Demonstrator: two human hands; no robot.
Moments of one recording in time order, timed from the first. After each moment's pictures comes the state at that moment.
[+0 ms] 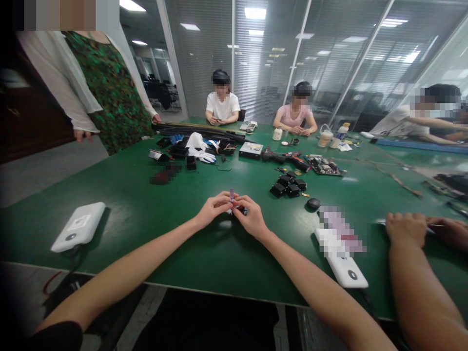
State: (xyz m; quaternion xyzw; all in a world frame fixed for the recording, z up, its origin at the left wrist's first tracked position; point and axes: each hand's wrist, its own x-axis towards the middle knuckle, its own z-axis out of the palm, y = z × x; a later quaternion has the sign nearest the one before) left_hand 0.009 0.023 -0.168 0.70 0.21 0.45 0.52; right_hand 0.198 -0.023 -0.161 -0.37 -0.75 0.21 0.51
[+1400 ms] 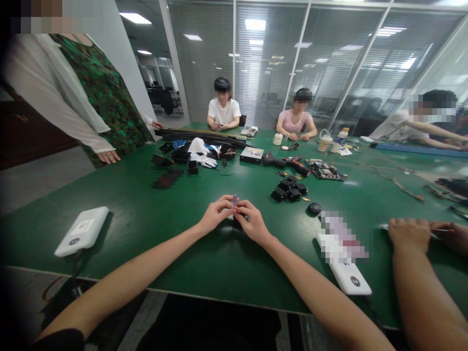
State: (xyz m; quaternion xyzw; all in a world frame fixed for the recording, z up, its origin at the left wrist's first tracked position) left_hand 0.015 0.024 -0.175 0.71 0.23 0.49 0.45; right_hand 0.201 -0.022 -0.162 -0.35 -0.77 0.22 0.49
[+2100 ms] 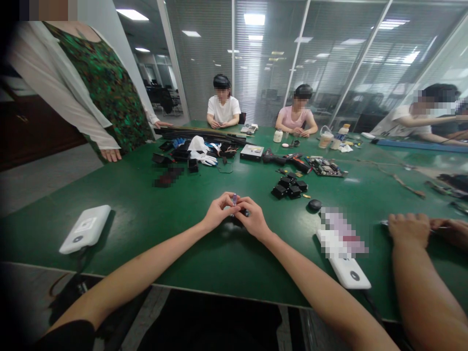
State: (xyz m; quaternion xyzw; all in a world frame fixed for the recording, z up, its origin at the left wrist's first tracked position) left_hand 0.025 0.020 -0.179 0.66 0.23 0.53 0.48; right_hand 0.199 -0.021 -0.163 -0.36 -0.76 0.20 0.50
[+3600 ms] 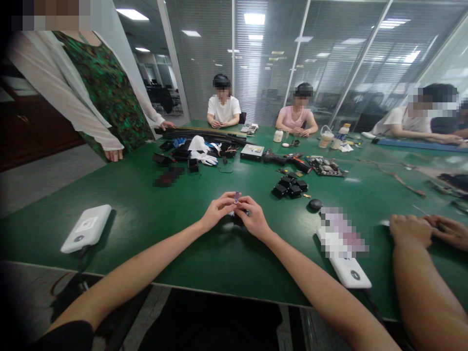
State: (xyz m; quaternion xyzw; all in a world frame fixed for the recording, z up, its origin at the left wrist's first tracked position) left_hand 0.015 0.019 -0.170 0.71 0.22 0.48 0.47; right_hand 0.200 -0.024 -0.158 -0.36 -0.76 0.22 0.49
